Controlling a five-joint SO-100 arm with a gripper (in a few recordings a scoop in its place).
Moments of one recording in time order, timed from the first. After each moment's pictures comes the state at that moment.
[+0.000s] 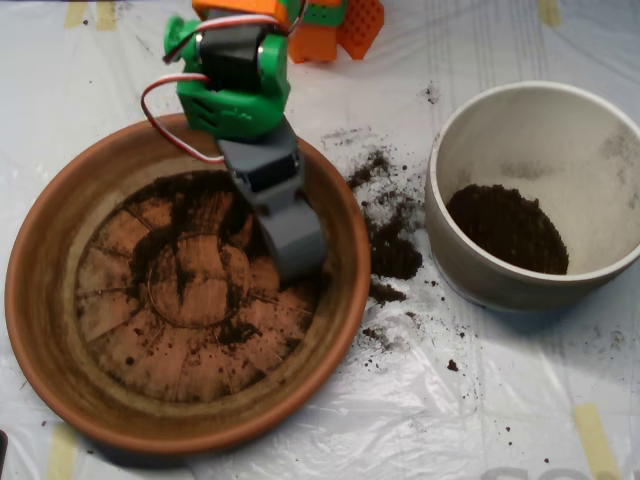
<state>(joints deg) 19.1 88.3 107.4 71.8 -42.5</state>
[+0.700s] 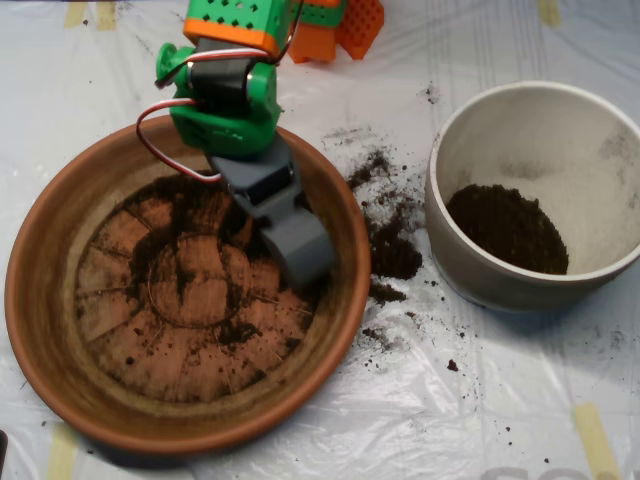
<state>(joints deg) 20.4 83.8 105.0 70.8 -50.5</state>
